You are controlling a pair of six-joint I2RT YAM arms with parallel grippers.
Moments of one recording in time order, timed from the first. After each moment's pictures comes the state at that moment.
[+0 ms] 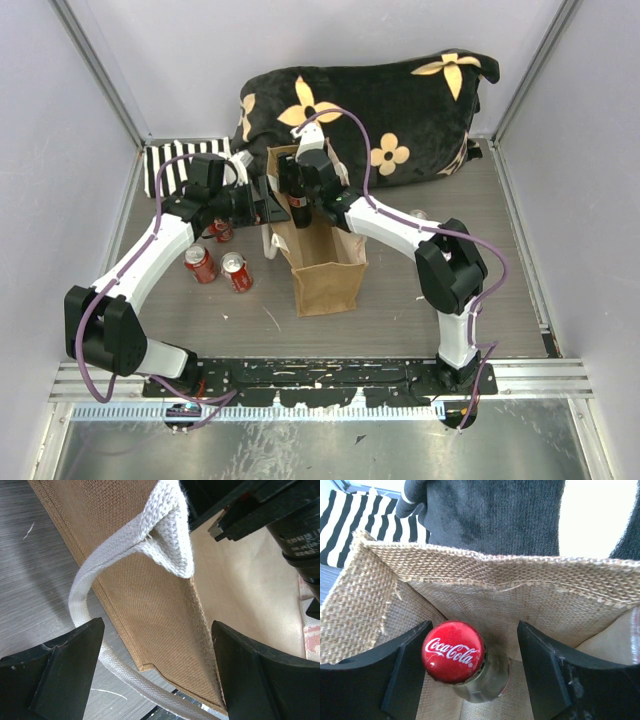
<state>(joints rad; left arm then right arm) -0.32 1.42 1.16 -0.45 0.49 -0.46 0.74 1.94 1.53 0.14 0.34 0.22</state>
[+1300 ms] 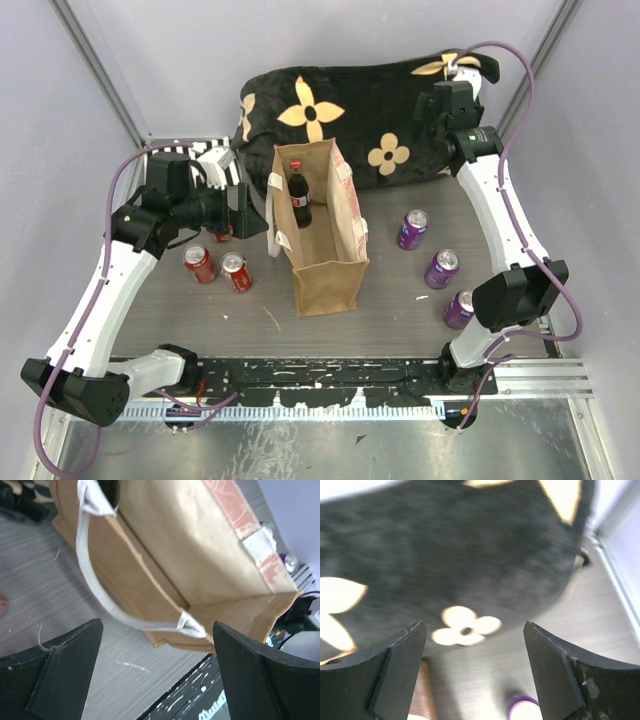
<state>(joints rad) -0.33 1.16 1.32 -0.78 0.45 -0.20 0.24 1.65 1.85 -0.69 0.40 0.28</state>
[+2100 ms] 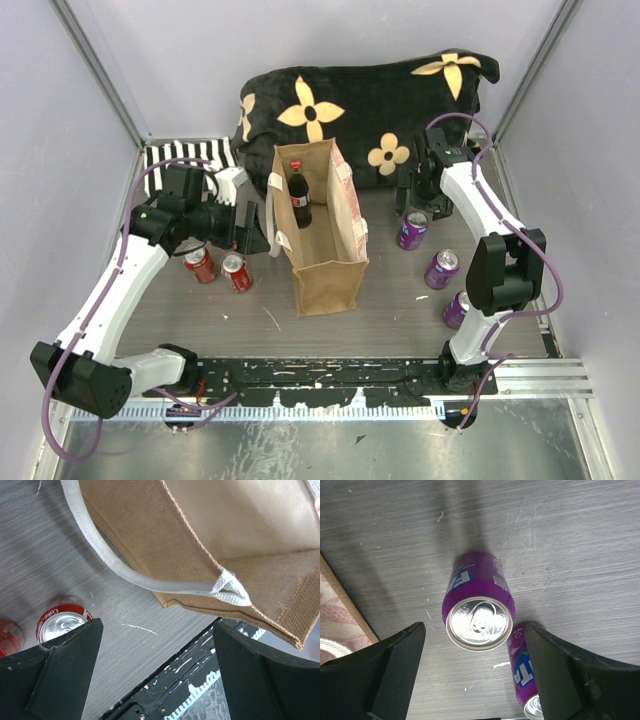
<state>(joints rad) -0.33 1.19 1.23 -0.88 0.48 -0.11 0.16 1.76 1.57 -0.98 0.11 0.30</state>
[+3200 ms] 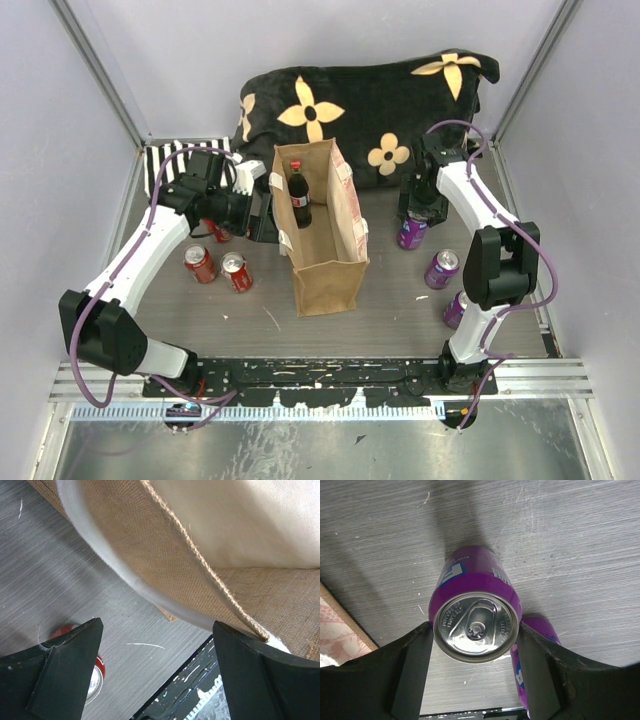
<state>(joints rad) -0.33 1.42 1.29 -0.82 0.57 -0.04 0.16 1.81 1.55 -1.01 0.11 0.32</state>
